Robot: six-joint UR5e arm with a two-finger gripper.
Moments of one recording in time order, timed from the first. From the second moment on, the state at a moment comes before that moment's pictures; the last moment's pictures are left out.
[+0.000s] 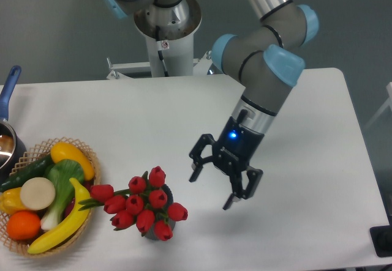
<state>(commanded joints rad) 2.60 -1.93 -1.68 -0.72 0.65 1.24</state>
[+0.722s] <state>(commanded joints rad) 2.59 -1.89 -1.79 -0.72 0.54 1.22</state>
